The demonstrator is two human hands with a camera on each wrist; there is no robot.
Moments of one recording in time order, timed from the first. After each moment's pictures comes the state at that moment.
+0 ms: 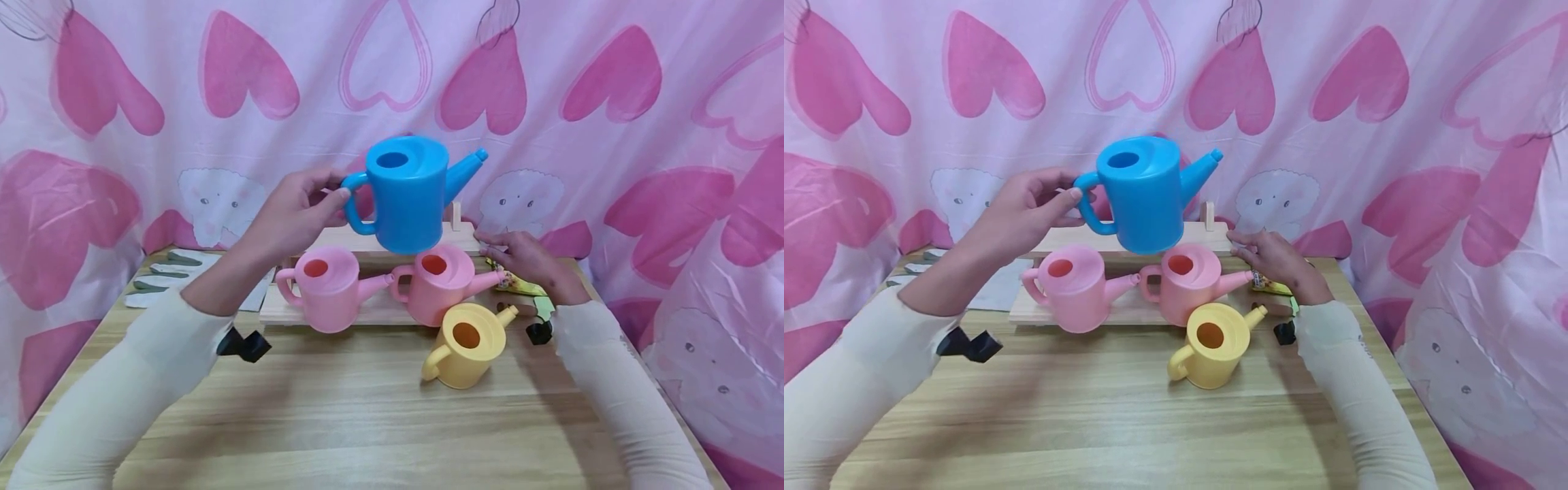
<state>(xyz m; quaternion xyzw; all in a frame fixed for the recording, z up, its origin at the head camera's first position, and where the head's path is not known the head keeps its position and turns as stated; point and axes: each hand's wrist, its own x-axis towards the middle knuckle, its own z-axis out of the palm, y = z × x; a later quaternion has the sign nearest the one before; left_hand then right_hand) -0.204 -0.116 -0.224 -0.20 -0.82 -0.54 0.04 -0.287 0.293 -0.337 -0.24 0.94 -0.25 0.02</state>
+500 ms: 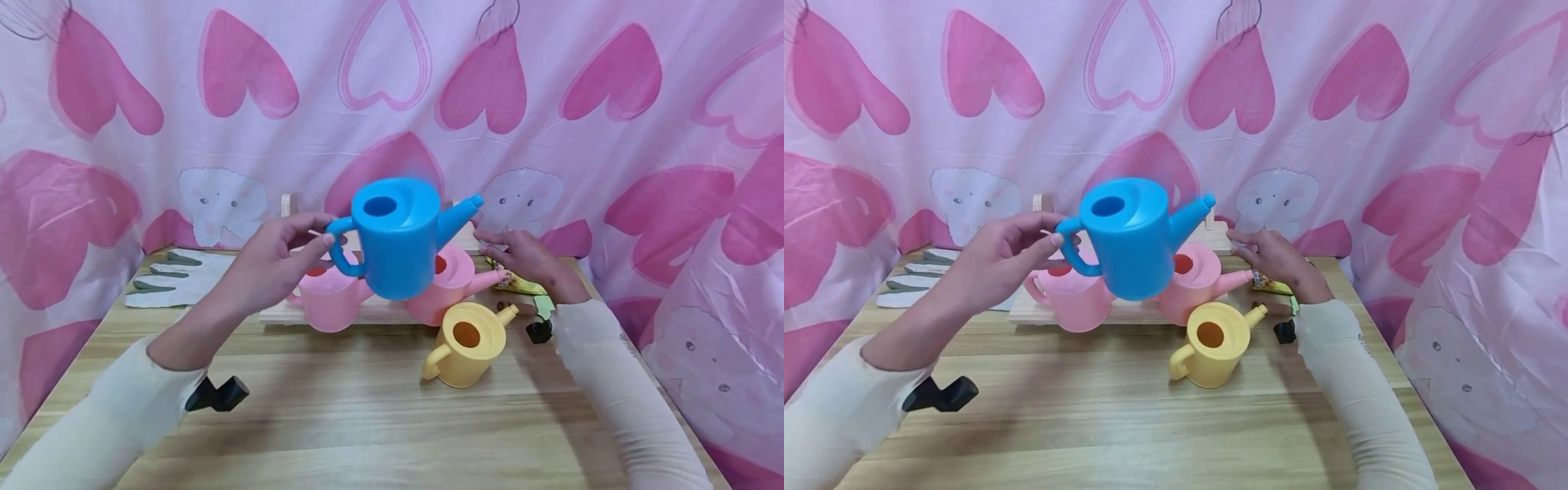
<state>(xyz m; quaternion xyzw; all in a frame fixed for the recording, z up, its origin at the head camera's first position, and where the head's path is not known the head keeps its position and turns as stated) -0.158 -0.135 -0.244 -0.20 -0.82 -0.53 0.00 -0.287 0.293 -0.336 -0.26 0.93 -0.25 0.01</state>
